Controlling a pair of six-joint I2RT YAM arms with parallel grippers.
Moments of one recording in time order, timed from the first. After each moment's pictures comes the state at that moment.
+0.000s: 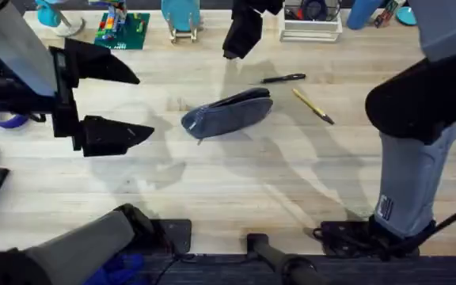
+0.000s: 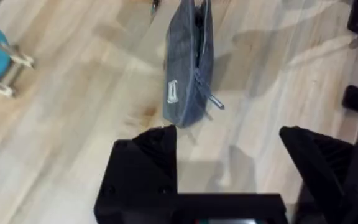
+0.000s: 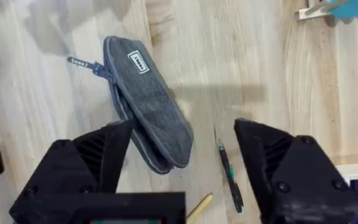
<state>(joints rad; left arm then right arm) 0.57 1.31 1.24 -1.69 0.88 1.80 0.53 2.25 2.63 -1.62 -0.37 -0.81</state>
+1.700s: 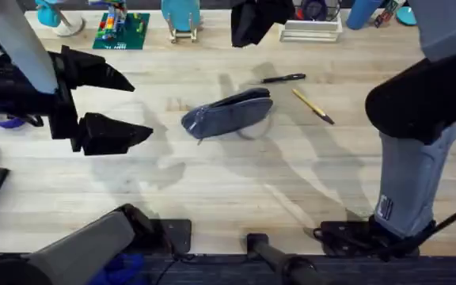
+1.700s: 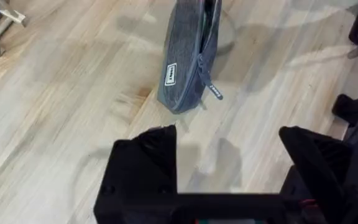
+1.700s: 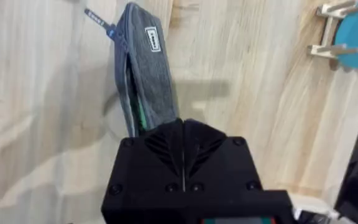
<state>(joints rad) 0.57 1.28 1.24 -1.66 0.82 1.61 0.53 2.25 2.63 -1.71 -0.38 -1.20</state>
